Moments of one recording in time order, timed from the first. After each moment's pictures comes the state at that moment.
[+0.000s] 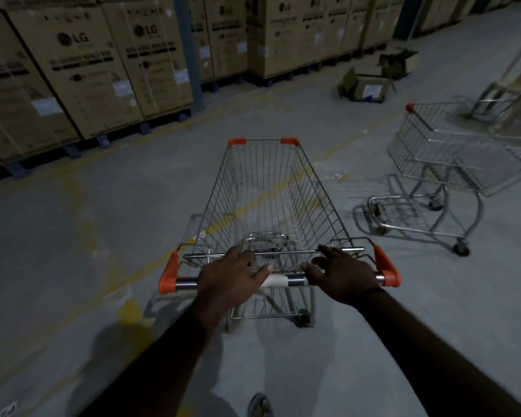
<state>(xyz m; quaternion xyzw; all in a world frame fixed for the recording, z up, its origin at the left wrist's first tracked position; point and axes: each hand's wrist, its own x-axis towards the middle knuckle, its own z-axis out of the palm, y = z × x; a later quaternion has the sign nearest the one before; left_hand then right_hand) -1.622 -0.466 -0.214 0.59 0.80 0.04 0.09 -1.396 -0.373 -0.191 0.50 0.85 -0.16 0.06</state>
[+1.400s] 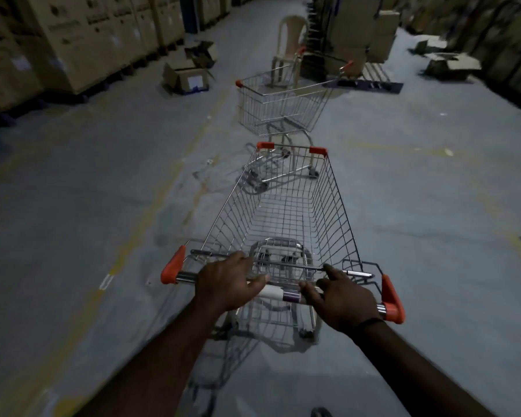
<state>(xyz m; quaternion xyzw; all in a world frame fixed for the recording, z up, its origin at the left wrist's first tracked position) -1.645 -0.561 -0.228 0.86 0.50 0.02 0.08 -1.423 -0.681 -0.189 0.78 0.60 -0.14 0.00</state>
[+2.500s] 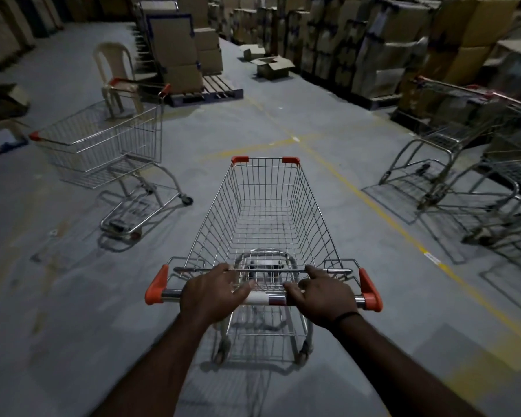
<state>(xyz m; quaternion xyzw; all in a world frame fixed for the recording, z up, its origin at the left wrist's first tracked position) -1.284 -0.559 -0.221 0.95 0.30 0.02 0.08 -1.137 -0.758 -0.190 0.91 0.40 -0.10 -0.04</state>
